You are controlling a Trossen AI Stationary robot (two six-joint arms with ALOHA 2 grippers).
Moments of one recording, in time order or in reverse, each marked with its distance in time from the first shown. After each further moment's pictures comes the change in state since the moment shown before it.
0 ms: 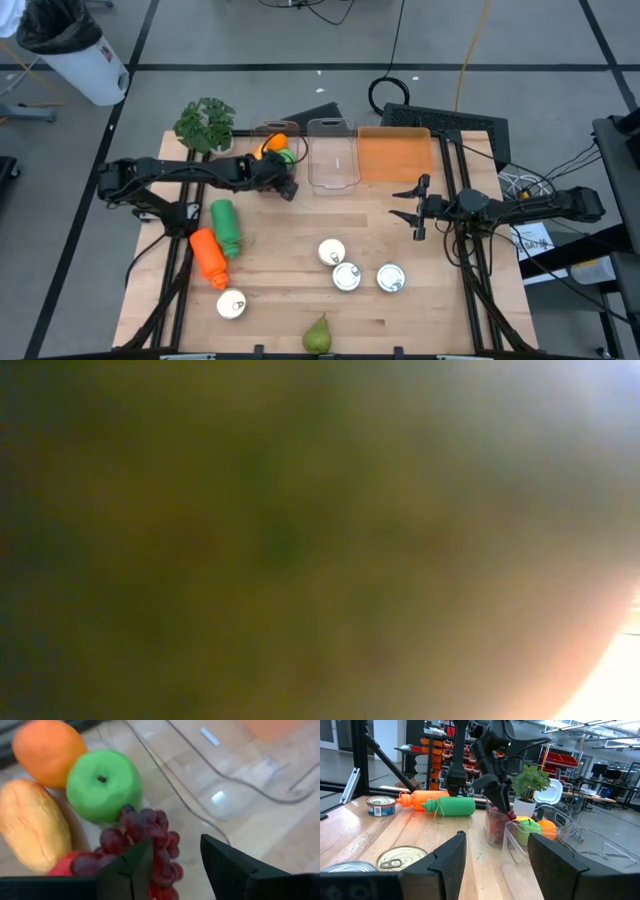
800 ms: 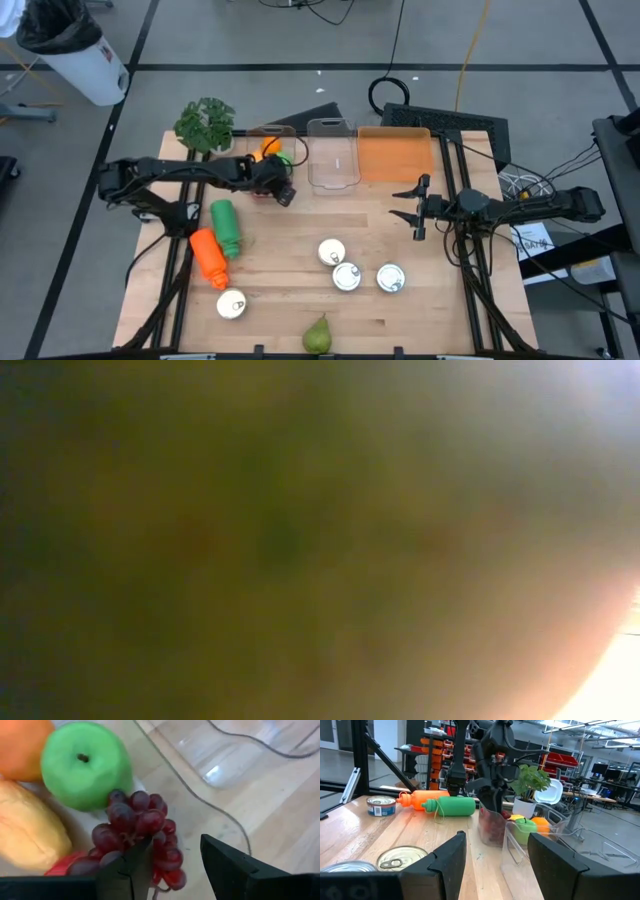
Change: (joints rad) left arm 0.007 0.001 -0.003 -0.068 0.103 0.019; right arm 0.000 0.000 0.000 0.000 0.000 0.000
